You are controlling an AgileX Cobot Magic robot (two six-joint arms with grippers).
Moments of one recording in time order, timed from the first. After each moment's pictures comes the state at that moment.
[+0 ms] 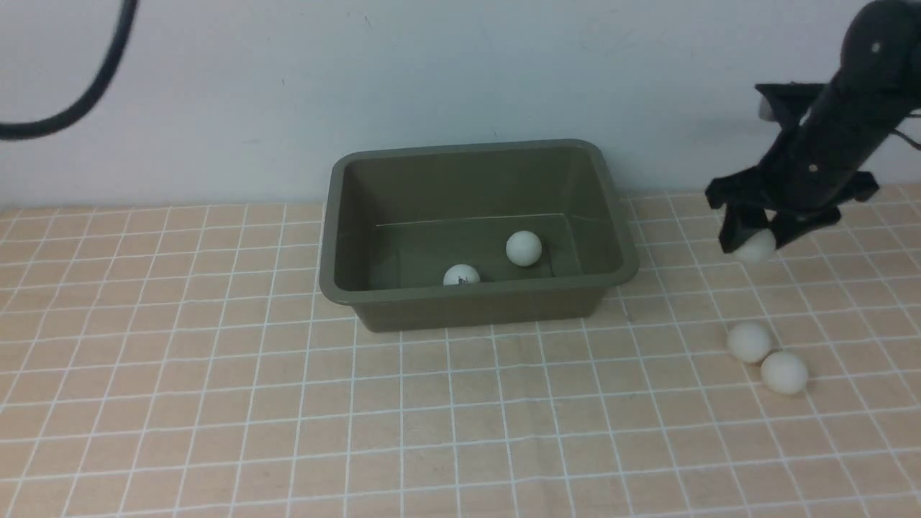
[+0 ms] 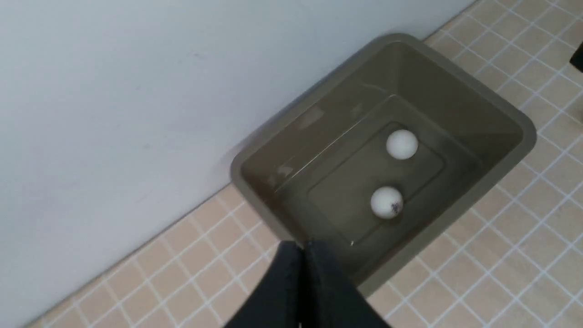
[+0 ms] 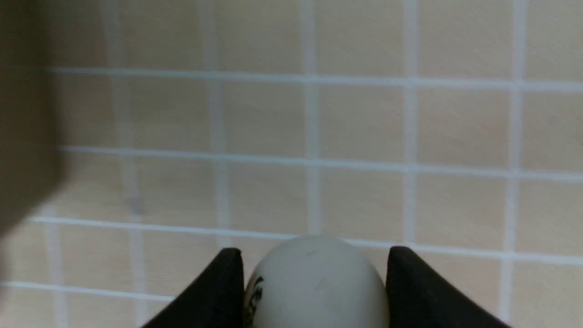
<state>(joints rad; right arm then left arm) 0.09 2.05 -1.75 0.13 1.17 -0.06 -0.14 1.48 -1.95 -0.25 1.26 0.47</state>
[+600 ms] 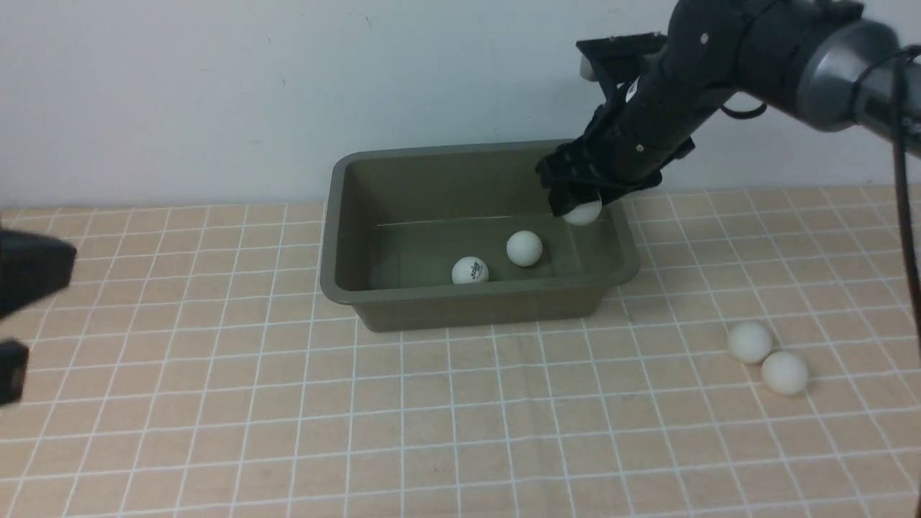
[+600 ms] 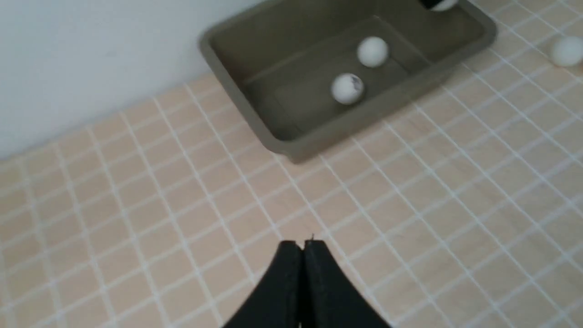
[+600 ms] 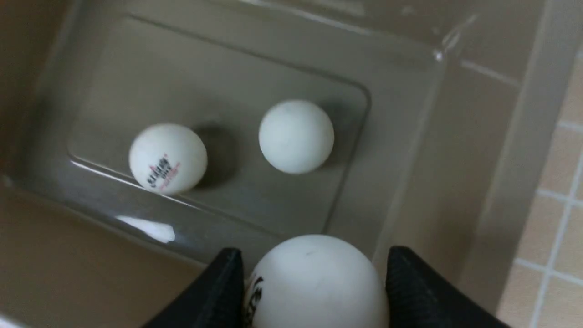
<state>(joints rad) 0.35 2.14 -1.90 0.20 1.03 -0.07 -0.07 0.74 -0.97 -0.38 0.98 0.47</state>
